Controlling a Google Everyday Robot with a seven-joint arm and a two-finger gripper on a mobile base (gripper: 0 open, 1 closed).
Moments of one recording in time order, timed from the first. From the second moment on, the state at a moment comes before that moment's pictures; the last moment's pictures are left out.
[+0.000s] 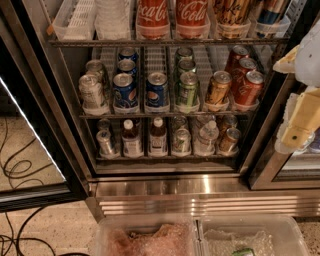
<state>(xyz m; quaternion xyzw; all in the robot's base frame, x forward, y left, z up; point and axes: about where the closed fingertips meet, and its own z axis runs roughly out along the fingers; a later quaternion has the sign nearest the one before) 0.438 -0.217 0.976 -0.60 0.78 -0.03 0.16</state>
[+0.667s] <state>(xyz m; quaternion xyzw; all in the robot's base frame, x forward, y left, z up) 0.438 -0.210 0.977 -0.59 0.78 -0.05 0.19</state>
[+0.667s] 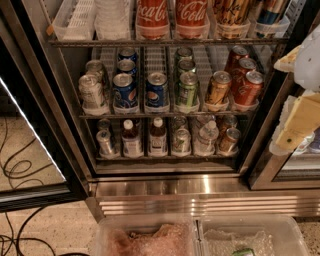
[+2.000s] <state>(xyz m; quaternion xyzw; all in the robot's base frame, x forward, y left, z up) 0.439 -0.180 0.946 -0.53 0.77 -0.08 0.35</state>
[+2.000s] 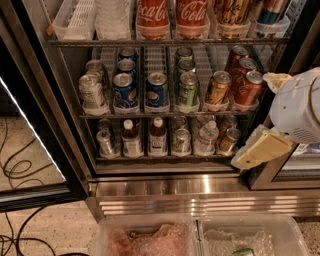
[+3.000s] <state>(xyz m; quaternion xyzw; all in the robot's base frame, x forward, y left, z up) 0.435 -0.193 0.902 -0.50 0.79 -0.10 0.35</state>
